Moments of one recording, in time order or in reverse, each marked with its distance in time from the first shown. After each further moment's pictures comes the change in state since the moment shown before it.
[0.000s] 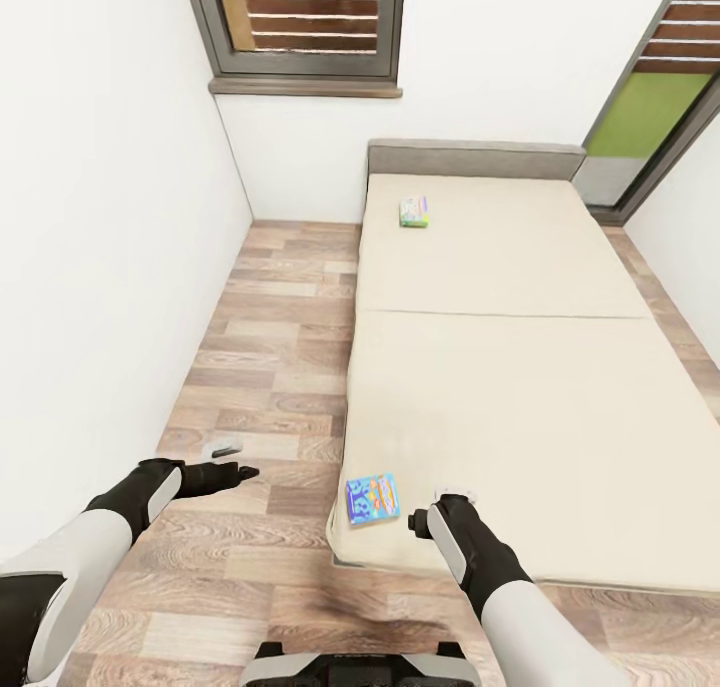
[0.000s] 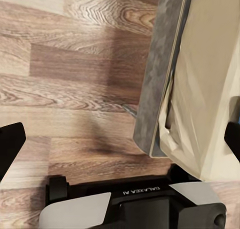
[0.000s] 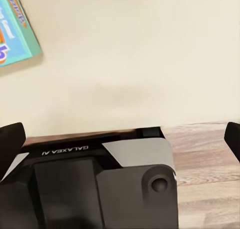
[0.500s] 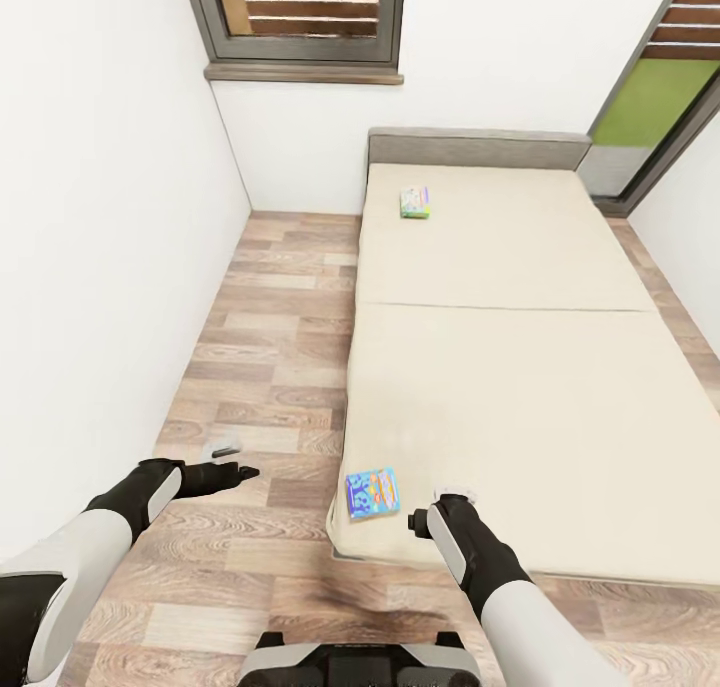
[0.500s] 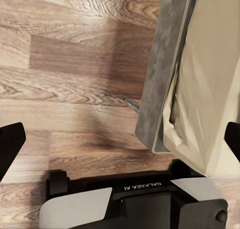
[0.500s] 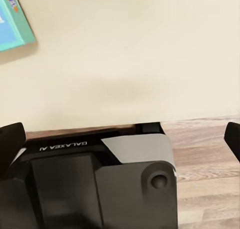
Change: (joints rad) left arm 0.000 0.000 -0.001 0.000 0.000 0.000 0.000; right arm 0.000 0.000 0.005 -0.001 0.002 -0.001 0.001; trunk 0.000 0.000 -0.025
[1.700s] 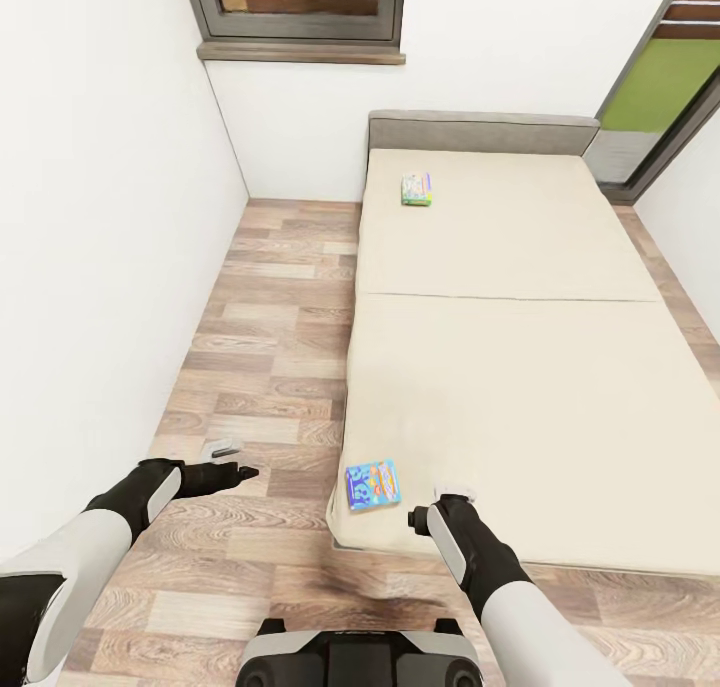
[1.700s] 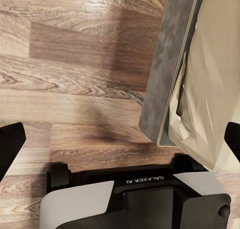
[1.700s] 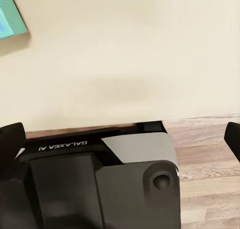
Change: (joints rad) left arm 0.000 0.001 -0.001 0.000 0.000 0.000 0.000; right arm 0.002 0.000 0.000 -0.005 0.000 -0.026 0.004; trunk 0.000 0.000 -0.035
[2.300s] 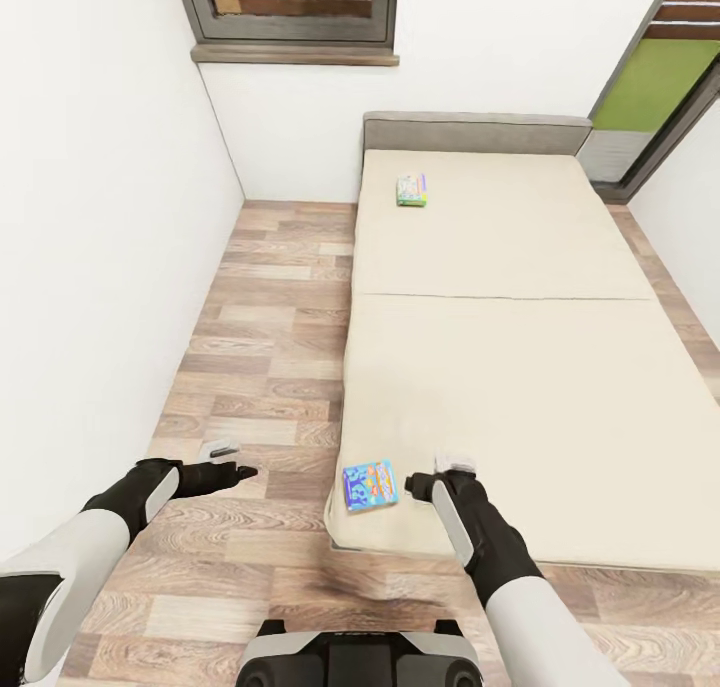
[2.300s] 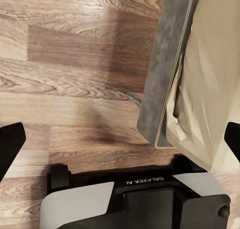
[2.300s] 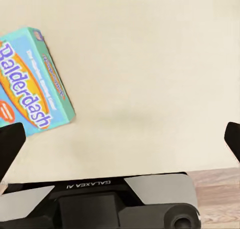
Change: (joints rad) left arm 0.000 0.006 0.000 0.000 0.001 -0.002 -0.009; right arm 0.014 -0.002 -0.001 -0.215 -0.008 0.038 0.053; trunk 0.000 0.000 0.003
